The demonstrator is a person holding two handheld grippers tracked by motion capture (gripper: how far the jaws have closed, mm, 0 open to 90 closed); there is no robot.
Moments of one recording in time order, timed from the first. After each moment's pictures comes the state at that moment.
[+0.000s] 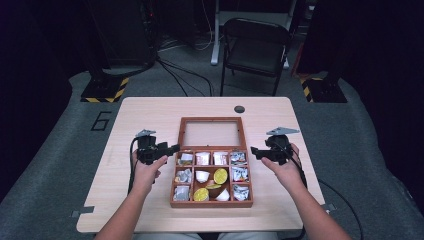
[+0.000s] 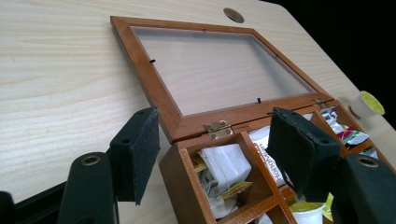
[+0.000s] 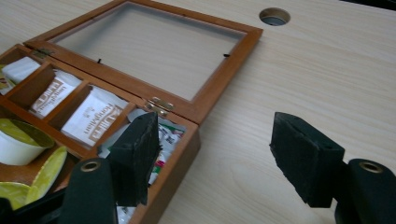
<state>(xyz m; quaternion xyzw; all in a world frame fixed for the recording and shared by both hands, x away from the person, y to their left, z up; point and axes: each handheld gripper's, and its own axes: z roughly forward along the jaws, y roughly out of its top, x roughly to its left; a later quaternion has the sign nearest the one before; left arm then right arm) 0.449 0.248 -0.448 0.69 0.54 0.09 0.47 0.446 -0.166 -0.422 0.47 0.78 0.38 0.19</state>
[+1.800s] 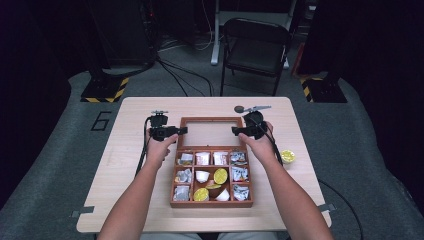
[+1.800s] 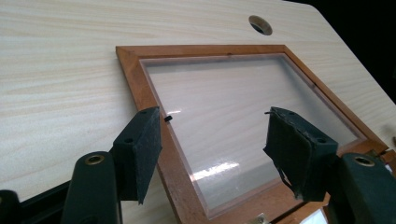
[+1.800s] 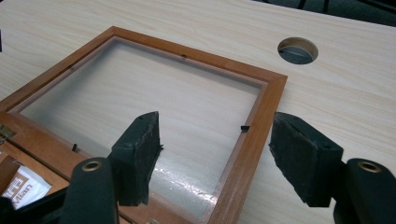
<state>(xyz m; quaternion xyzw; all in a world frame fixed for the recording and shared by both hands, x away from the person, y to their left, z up) 0.532 0.227 -0.451 0.70 0.56 0.08 0.44 0.536 -0.110 -0.429 0.49 0.77 0.37 0.18</state>
